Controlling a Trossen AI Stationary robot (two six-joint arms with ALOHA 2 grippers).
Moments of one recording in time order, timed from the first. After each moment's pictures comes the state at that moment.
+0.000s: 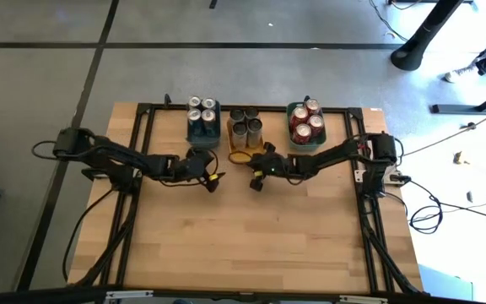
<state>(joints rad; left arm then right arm) -0.01 1.37 0.50 0.19 -0.46 -0.49 -0.09 1.87 0.87 0.41 0.27 0.02</state>
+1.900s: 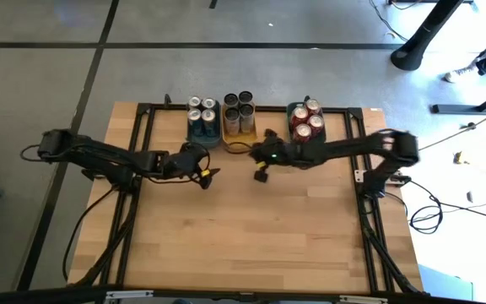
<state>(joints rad) -0.02 1.17 0.50 0.06 -0.47 -0.48 -0.11 1.67 1.07 -0.08 0.23 -0.10</state>
